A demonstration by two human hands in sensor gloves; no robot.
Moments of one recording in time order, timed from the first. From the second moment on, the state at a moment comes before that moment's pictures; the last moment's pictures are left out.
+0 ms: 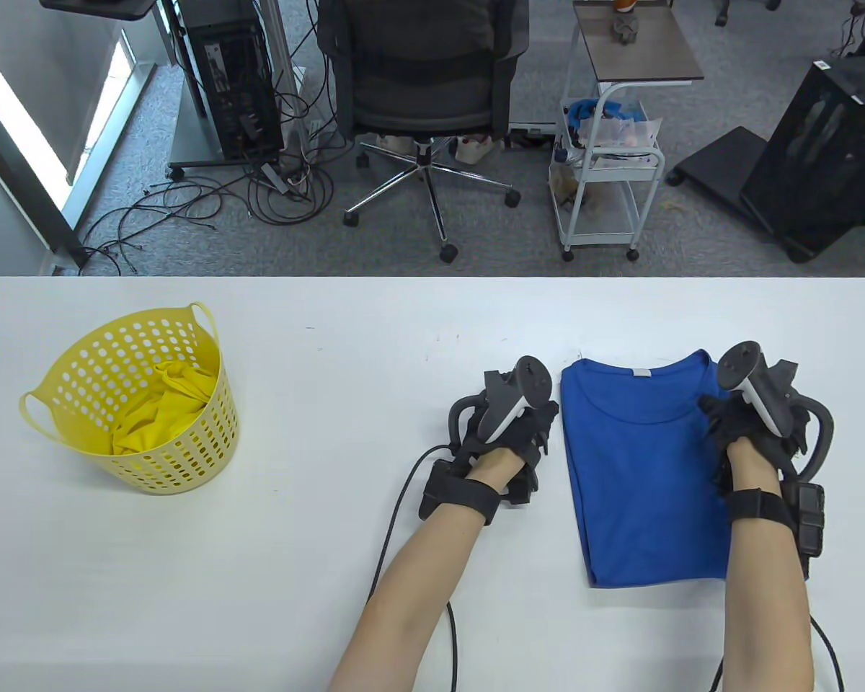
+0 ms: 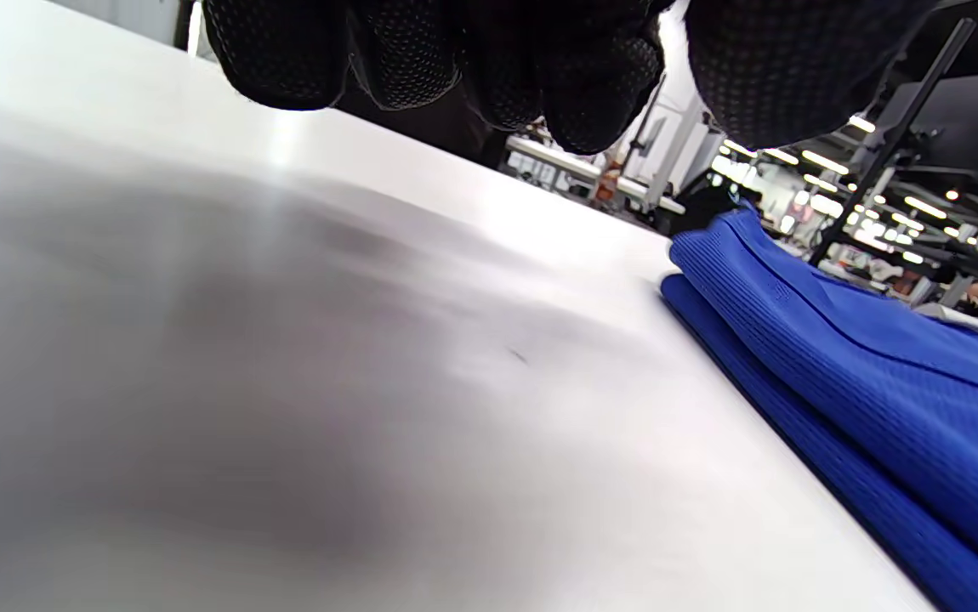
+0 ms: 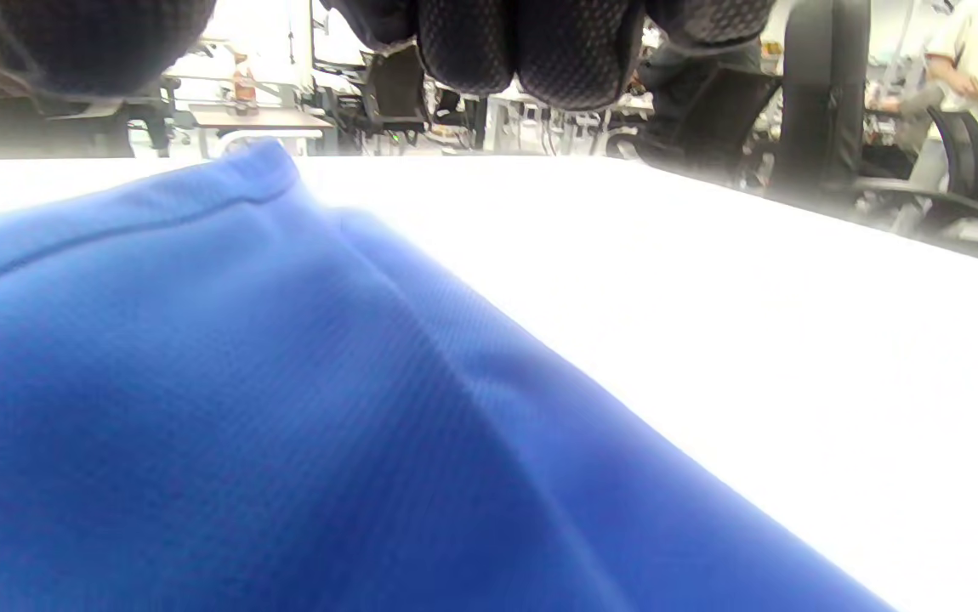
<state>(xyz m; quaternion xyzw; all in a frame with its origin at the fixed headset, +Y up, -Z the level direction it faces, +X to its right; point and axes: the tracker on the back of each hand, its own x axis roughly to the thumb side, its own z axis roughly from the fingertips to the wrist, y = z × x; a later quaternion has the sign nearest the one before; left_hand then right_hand) 0.041 -0.753 -0.436 -0.08 -0.02 0.16 0.98 0.365 -0.703 -0.405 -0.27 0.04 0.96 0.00</state>
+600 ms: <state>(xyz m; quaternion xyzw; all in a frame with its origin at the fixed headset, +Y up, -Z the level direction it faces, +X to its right) -0.133 -0.639 -0.343 0.02 -0.04 0.14 0.99 0.226 -0.699 -0.302 -0.03 0.02 1.00 0.07</state>
